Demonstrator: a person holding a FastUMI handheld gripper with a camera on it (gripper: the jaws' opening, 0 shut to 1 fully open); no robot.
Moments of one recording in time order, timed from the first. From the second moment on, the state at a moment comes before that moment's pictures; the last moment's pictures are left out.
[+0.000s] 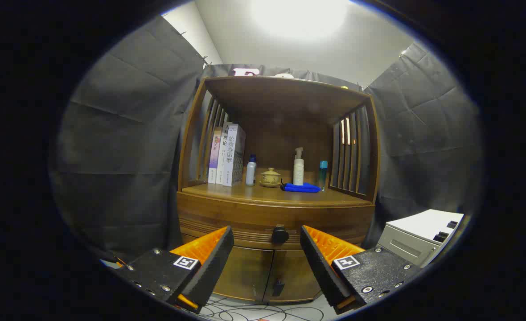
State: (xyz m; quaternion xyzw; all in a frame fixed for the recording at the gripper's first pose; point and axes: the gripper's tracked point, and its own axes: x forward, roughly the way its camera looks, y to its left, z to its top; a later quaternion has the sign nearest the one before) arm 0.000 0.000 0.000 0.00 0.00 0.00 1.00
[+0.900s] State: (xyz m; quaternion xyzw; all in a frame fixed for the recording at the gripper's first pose) arm -0.007 -0.027 0.004 0.04 0.00 -0.01 1.00
